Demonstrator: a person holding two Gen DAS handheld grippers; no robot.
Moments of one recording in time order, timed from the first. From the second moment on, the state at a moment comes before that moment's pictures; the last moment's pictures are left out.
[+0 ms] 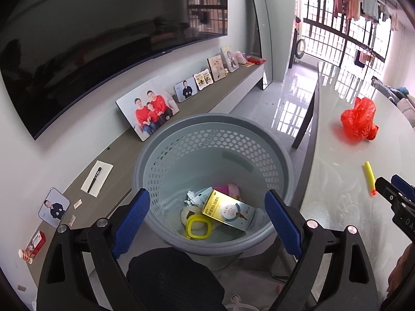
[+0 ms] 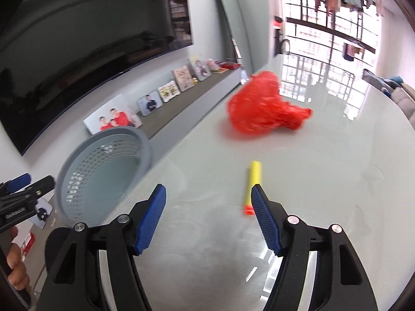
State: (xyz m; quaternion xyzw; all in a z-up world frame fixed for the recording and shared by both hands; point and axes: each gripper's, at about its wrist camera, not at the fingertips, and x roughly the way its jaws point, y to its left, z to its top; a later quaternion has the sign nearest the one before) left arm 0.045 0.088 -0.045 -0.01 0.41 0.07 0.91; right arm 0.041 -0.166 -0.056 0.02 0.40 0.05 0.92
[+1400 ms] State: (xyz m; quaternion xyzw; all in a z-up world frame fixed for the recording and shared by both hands) left arm 0.086 -0.018 -0.043 0.04 0.39 -0.04 0.92; right arm 0.077 -0.212 -0.090 0.03 0.44 0.05 0.89
